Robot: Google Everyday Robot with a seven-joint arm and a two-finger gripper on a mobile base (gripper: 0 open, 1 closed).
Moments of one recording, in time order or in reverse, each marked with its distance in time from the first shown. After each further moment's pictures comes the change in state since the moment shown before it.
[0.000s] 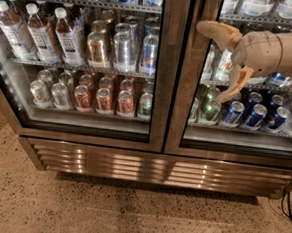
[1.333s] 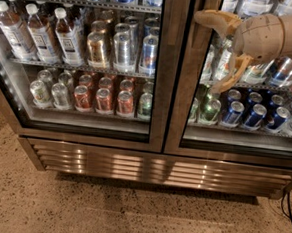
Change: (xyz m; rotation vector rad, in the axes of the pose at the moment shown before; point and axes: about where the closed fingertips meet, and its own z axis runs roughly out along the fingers) arm -0.011 -0.015 0.007 0.046 0.174 -0.010
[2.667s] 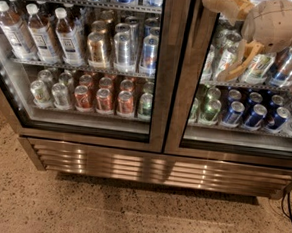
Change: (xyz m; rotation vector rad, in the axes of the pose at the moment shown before) arm -0.028 -0.013 -0.015 0.049 -0.014 -0.046
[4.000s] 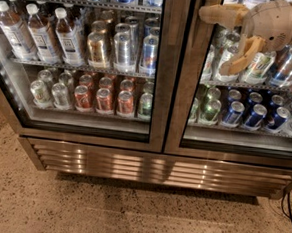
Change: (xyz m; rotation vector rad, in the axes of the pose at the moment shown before) arm 0.011 -0.004 -0.002 -0.032 0.016 0.246
